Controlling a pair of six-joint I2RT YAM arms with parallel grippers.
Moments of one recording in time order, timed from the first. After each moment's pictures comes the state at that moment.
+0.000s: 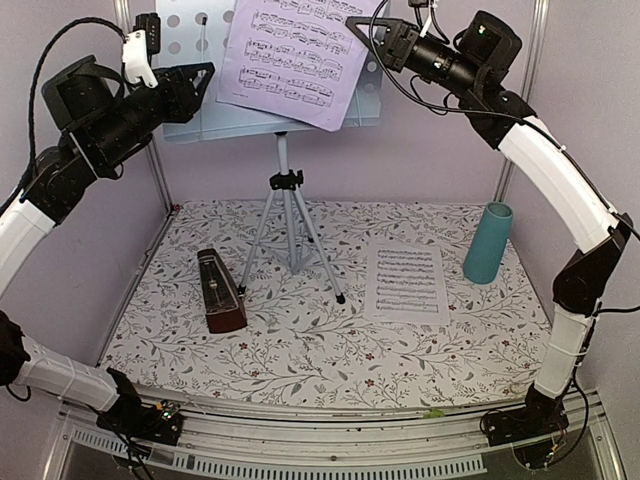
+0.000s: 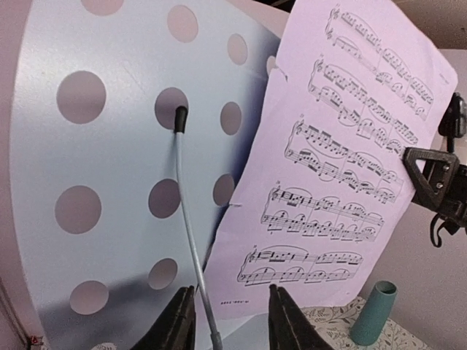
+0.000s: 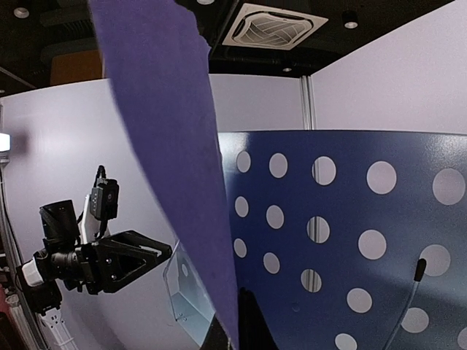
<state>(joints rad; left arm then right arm) -0.73 1.21 1.61 -0.18 -0.27 -0.05 0.63 1.87 2.28 0.06 -0.58 0.33</state>
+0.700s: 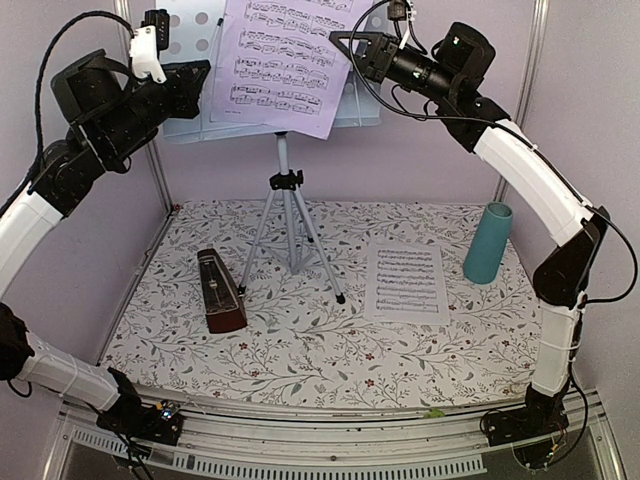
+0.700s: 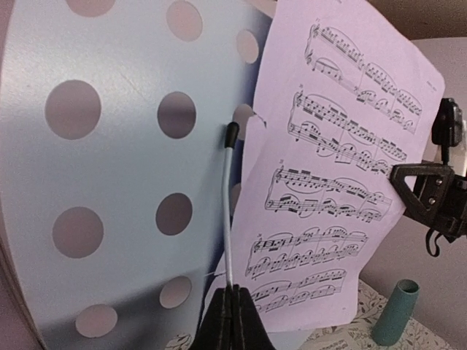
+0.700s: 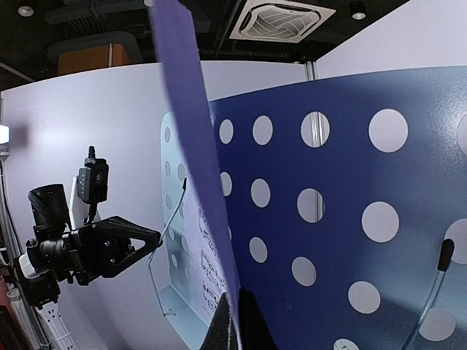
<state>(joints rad) -0.73 1.26 1.66 -0.18 -0.33 0.02 0.63 1.99 2.35 0.12 -0.62 0.36</state>
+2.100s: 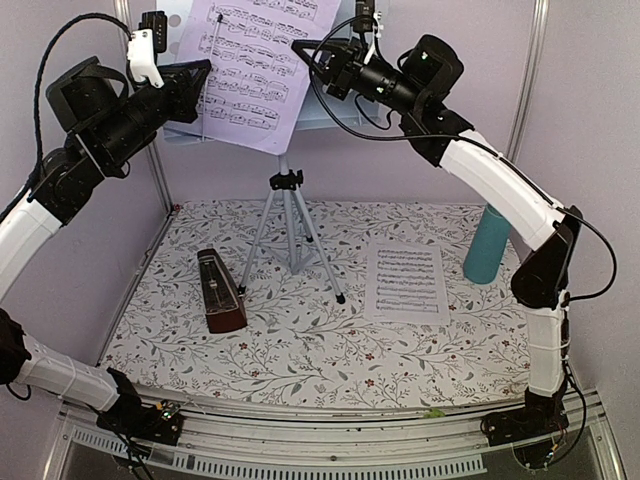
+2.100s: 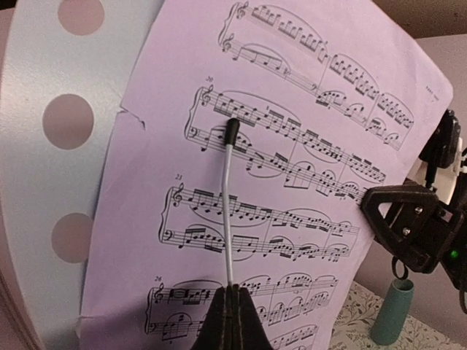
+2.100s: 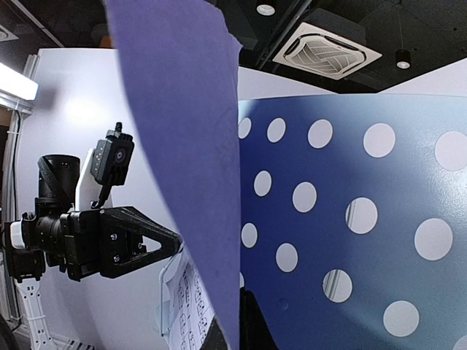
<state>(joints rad) -0.73 1.23 1.59 -0.10 -0.27 0.06 0.74 2.11 2.41 0.28 -0.64 0.20</state>
